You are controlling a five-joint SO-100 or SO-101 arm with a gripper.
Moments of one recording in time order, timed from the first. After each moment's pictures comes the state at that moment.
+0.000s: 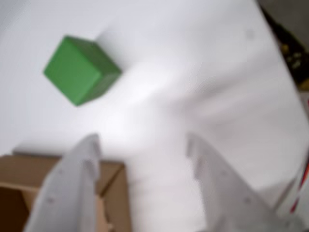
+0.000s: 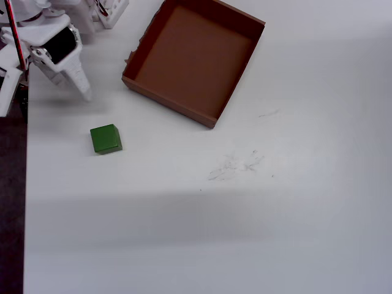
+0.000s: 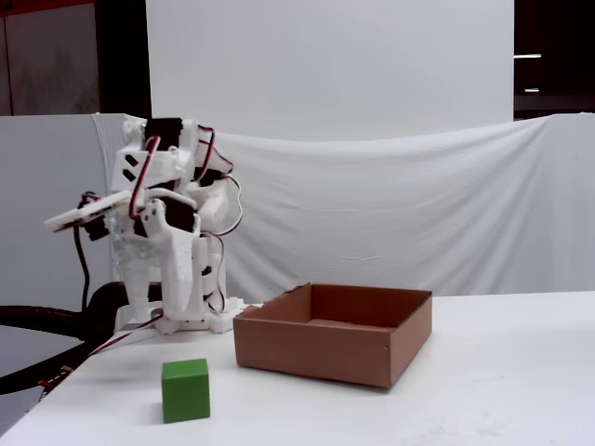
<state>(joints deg) 9.2 154.8 152.8 58.2 -47.6</state>
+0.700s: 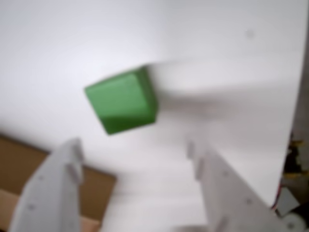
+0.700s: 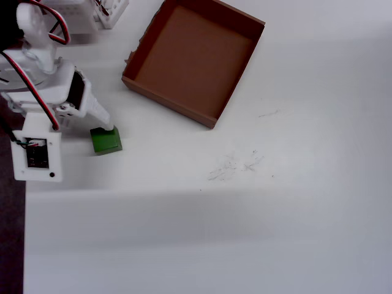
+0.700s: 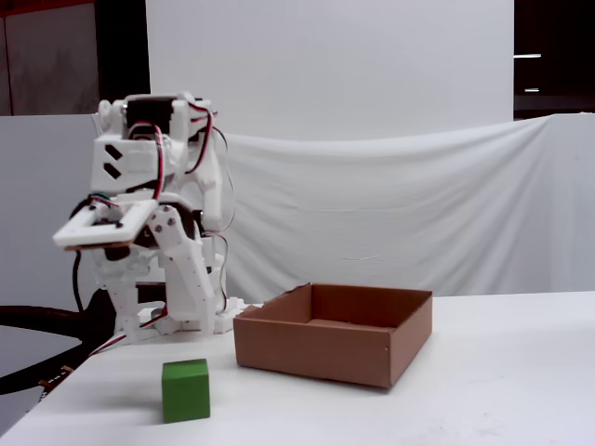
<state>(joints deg) 3.1 116.7 131.2 48.6 -67.3</state>
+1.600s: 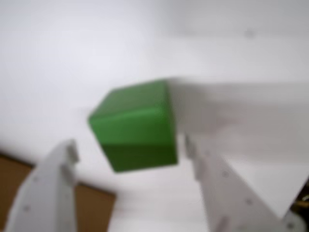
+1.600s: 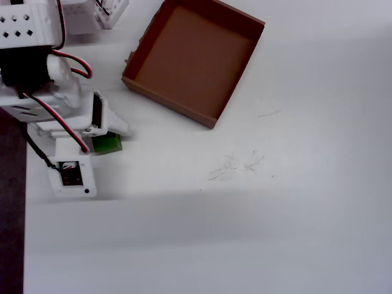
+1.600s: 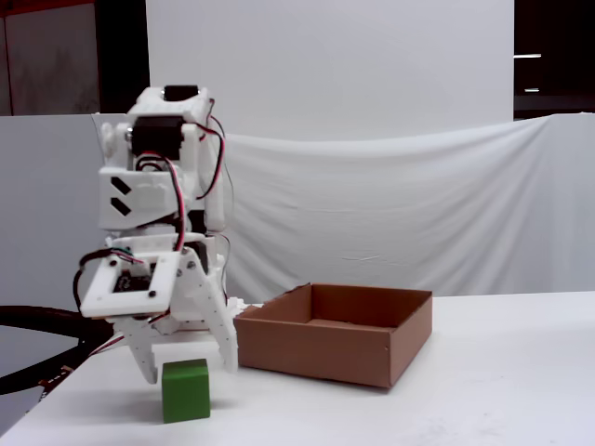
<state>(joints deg) -0.4 98.9 124.2 44.4 -69.1</state>
